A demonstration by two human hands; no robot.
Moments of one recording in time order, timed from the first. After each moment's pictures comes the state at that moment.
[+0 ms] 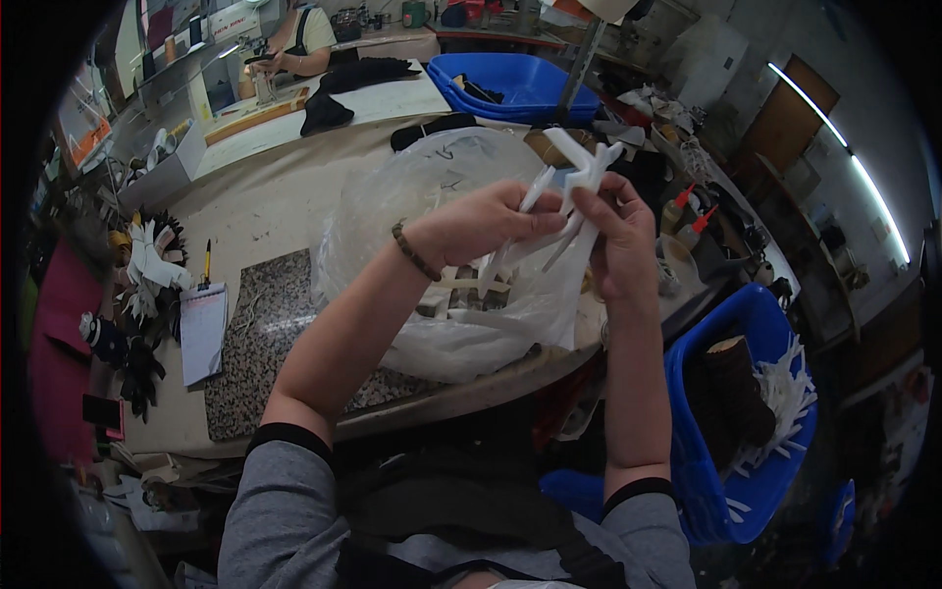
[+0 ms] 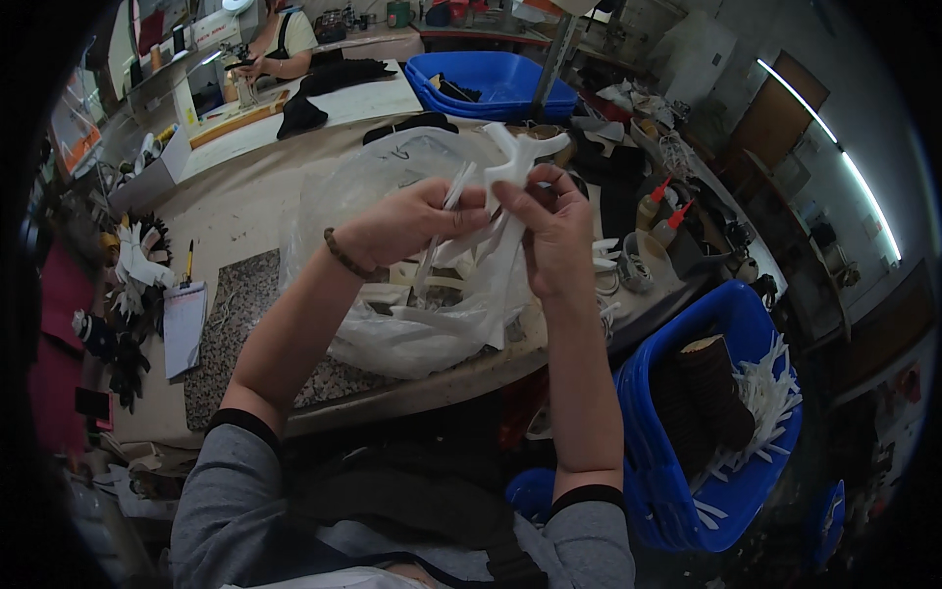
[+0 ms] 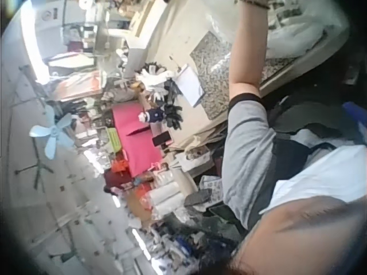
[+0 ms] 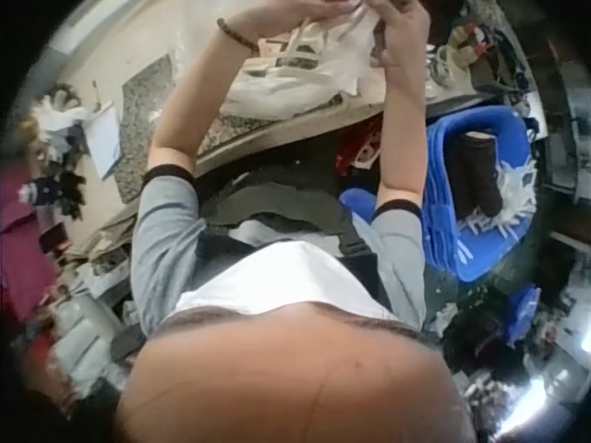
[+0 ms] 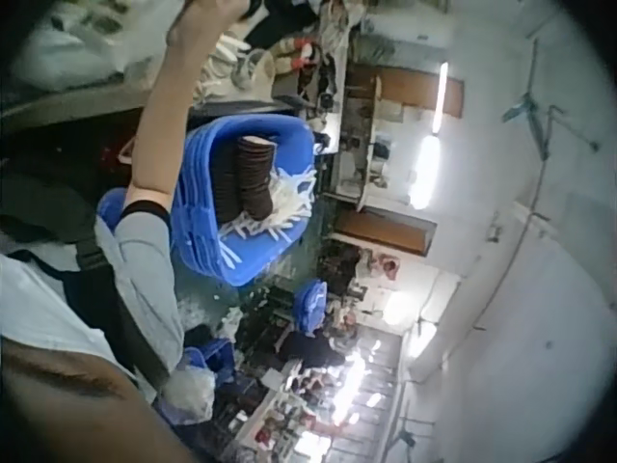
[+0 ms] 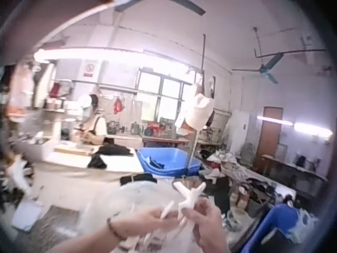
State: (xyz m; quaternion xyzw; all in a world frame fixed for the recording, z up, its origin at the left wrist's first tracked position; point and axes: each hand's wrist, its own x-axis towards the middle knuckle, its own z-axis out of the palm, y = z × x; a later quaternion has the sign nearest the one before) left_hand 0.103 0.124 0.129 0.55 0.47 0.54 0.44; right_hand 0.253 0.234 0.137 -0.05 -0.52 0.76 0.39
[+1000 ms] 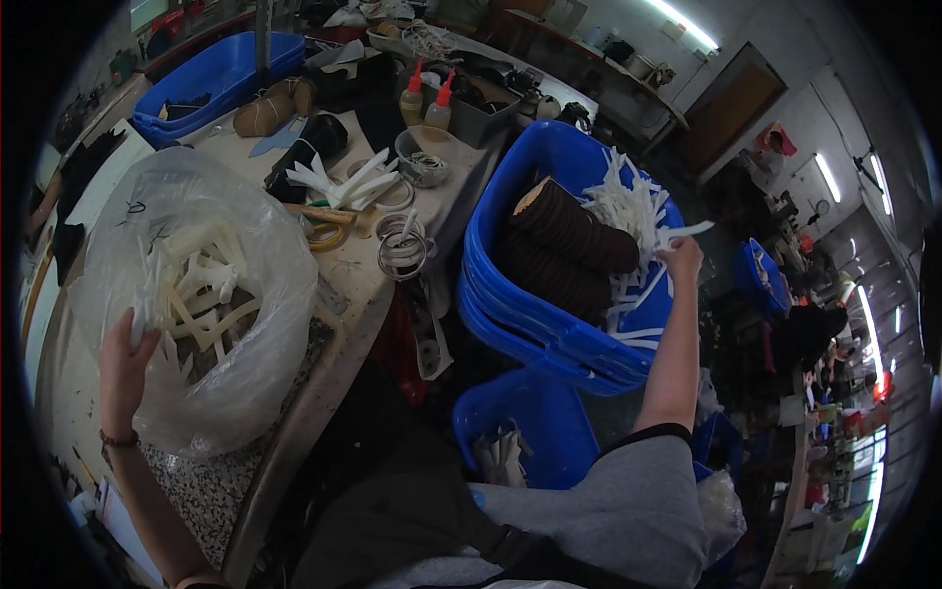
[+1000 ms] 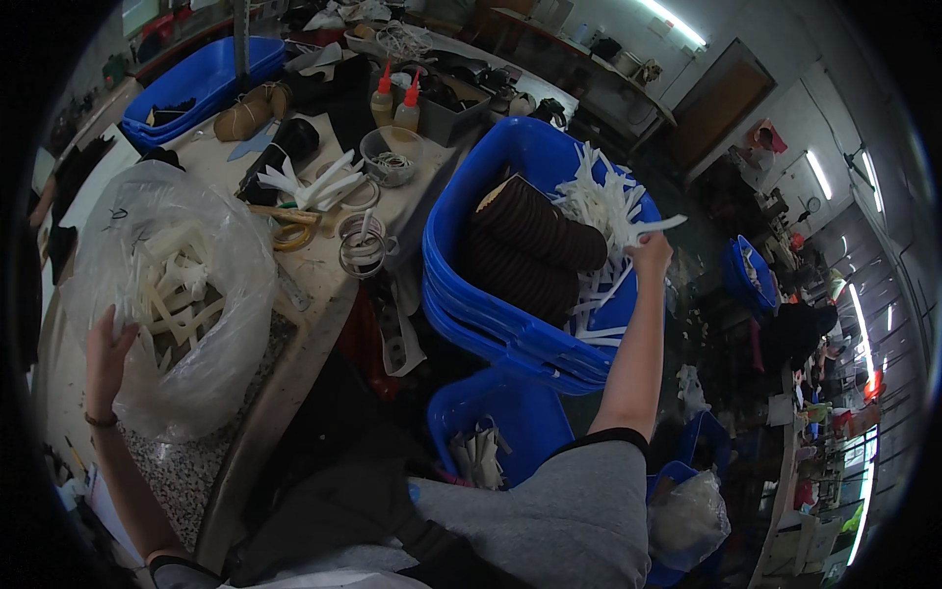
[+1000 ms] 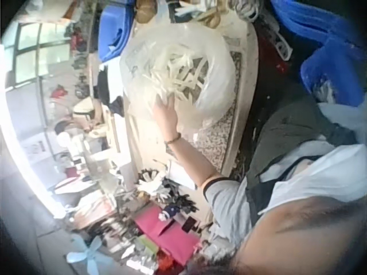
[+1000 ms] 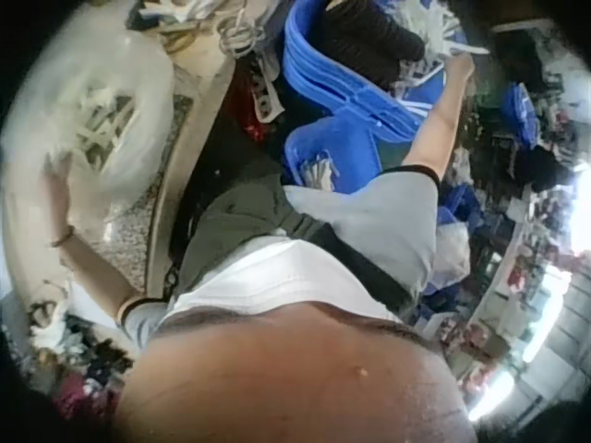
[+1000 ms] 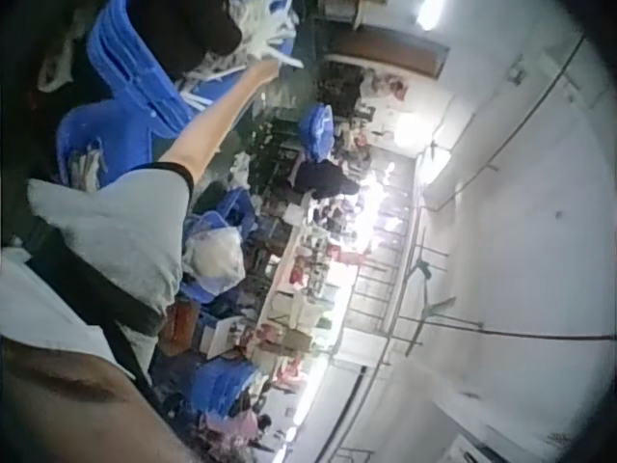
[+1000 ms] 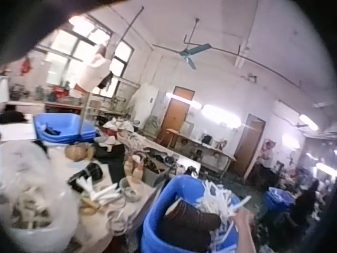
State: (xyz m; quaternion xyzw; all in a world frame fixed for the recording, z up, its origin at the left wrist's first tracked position) left_hand 0.021 0.053 0.049 0.54 0.80 0.27 0.02; right_hand 0.791 0.374 0.068 -0.80 -0.55 -0.13 0.21
